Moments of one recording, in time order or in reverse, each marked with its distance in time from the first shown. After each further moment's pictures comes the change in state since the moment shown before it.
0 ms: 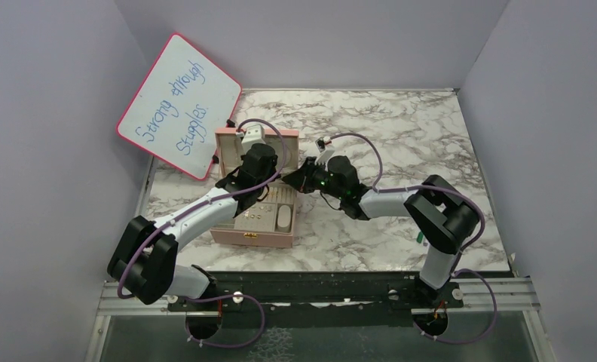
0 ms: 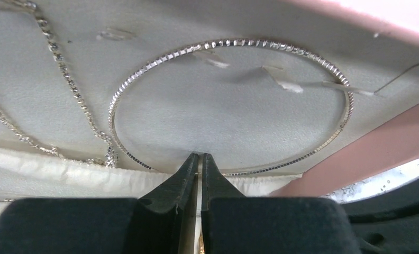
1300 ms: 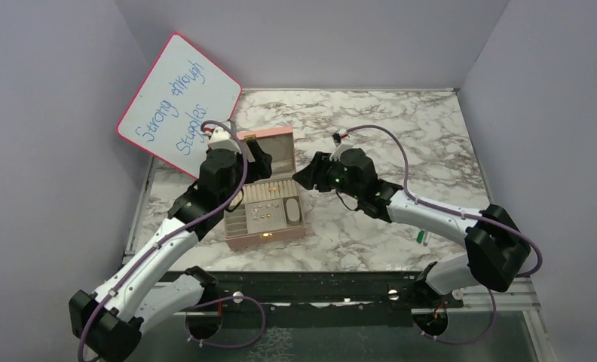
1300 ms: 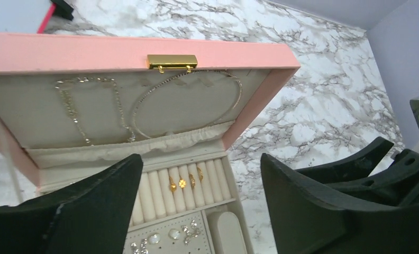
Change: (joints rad) left arm 0.027 -0.411 0.013 -0.211 0.118 0.042; right arm 0.022 -0.364 0.011 -0.478 0.148 -0.026
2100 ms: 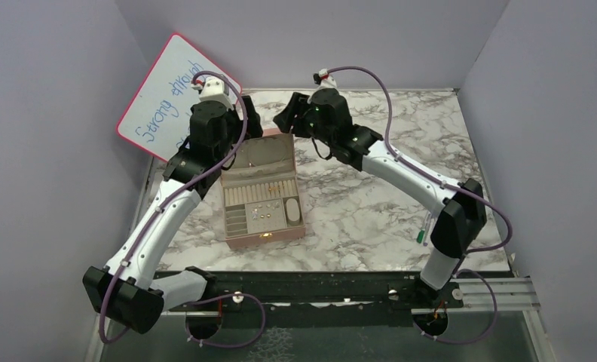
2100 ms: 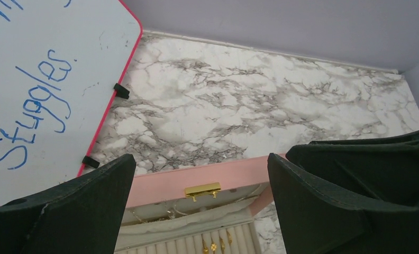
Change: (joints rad) left arm 0.136 0.191 0.396 -0.106 0.005 0.195; right arm -0.015 0.268 0.721 -0.380 0.179 -0.059
